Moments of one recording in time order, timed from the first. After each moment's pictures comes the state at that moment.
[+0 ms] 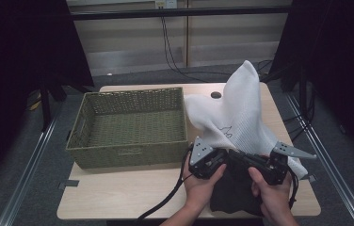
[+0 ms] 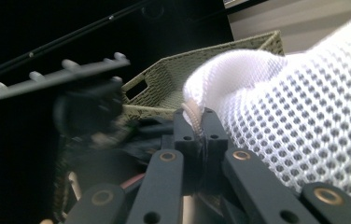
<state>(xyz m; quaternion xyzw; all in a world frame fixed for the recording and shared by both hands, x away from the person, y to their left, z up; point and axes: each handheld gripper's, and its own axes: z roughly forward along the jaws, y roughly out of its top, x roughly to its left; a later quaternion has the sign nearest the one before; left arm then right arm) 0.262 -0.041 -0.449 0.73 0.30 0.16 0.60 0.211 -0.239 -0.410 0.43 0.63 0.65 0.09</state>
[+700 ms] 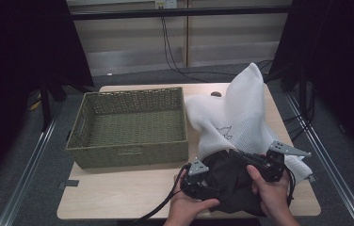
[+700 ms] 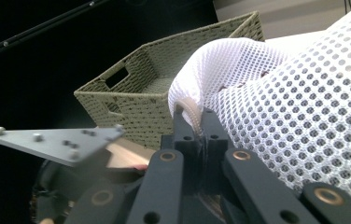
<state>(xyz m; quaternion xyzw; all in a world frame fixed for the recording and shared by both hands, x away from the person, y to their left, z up) 0.240 -0.012 -0.495 0.82 0.33 0.00 0.47 0.225 -0.245 -0.431 0.45 0.64 0.62 0.09</state>
